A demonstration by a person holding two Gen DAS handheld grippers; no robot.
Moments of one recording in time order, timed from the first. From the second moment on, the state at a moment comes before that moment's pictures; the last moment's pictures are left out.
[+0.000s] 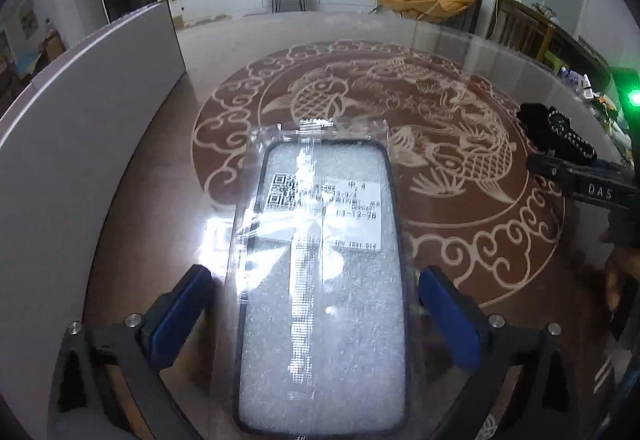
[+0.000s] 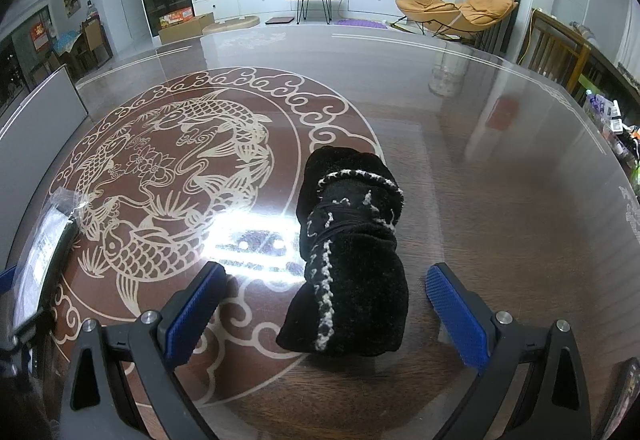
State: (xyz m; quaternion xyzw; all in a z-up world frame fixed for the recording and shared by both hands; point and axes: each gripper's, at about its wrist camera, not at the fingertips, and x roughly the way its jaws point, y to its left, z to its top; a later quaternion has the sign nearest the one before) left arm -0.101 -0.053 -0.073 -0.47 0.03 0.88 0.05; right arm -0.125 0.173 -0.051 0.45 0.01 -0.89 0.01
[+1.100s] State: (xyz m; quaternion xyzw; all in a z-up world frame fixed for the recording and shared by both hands) left arm -0.099 -0.055 -0.072 -0.47 0.03 0.88 0.05; right arm -0.125 0.174 -0.052 0.46 0.01 -0.89 0.00
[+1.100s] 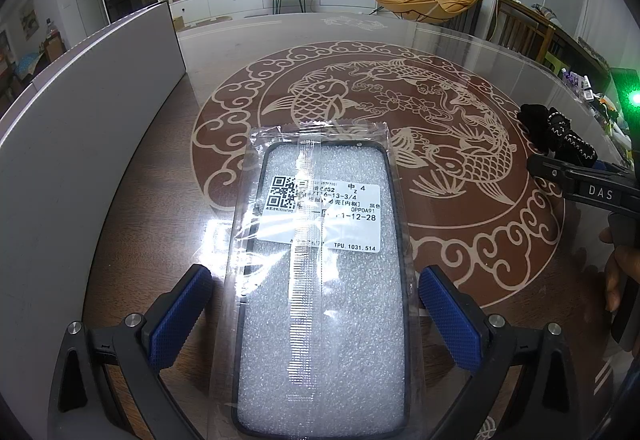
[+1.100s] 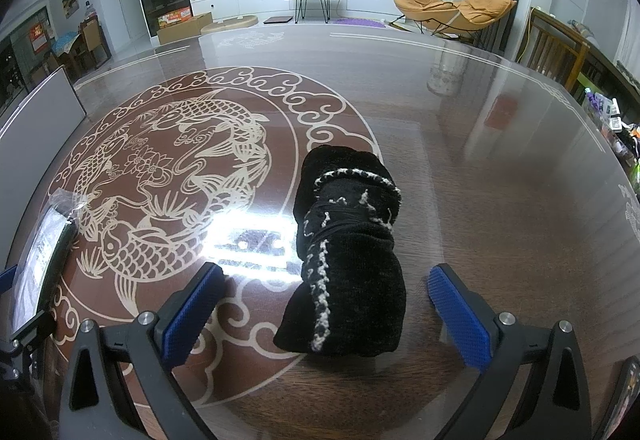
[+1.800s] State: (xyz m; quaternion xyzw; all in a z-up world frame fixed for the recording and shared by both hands) left arm -0.100 -0.052 -0.066 -0.45 0.04 0.89 0.07; right arm -0.144 0.173 -0.038 0.51 0.03 -0.86 0.05
